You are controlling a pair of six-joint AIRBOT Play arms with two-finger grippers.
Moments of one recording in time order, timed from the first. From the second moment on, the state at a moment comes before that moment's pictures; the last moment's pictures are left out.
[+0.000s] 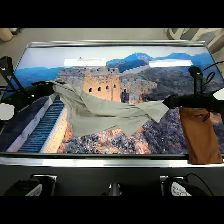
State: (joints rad) left arm -0.10 -0.94 0.91 1.21 -0.49 -1.53; right arm -0.26 -1.20 1.07 -0.96 1.11 0.86
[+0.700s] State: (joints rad) left arm -0.10 -0.87 0.91 1.22 -0.63 -1.51; right arm 0.10 -1.34 0.67 -0.64 0.89 1.07
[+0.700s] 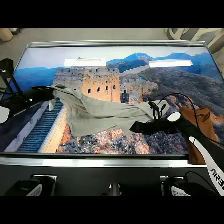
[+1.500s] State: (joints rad) left arm -0.05 -0.82 1.06 1.22 -0.63 -1.50; right arm 0.04 -1.30 0.94 -0.50 0.96 0.84
